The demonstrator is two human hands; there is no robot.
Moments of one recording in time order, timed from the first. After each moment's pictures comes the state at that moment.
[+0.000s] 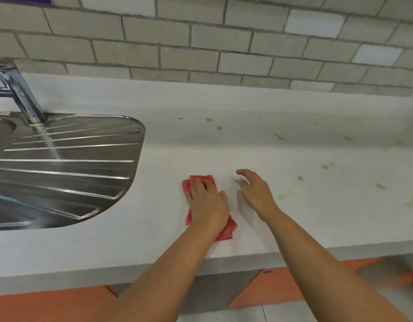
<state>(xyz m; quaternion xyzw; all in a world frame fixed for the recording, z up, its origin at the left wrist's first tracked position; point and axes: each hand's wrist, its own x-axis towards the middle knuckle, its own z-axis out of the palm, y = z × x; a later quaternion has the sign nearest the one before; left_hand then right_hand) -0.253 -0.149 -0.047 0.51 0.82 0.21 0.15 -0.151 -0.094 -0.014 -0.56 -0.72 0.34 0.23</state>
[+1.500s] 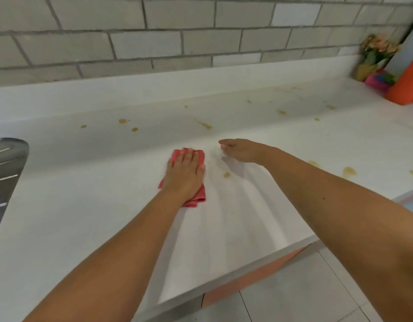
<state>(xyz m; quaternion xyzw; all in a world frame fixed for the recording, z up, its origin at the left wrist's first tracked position) -0.152 0.023 -0.059 0.71 0.69 0.09 0.08 0.010 0.082 0.013 -0.56 -0.77 0.29 -0.01</state>
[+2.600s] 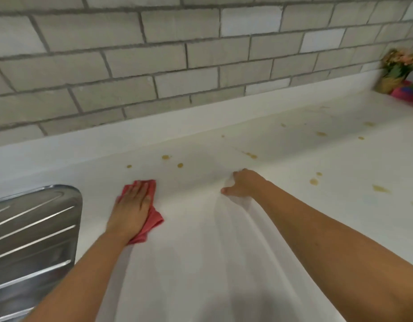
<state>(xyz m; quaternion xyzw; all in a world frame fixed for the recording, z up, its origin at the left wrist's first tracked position) -0.417 0.030 -0.068 0.72 0.69 0.06 0.01 -0.133 0.107 -0.013 -0.67 -0.71 0.18 -0.08</state>
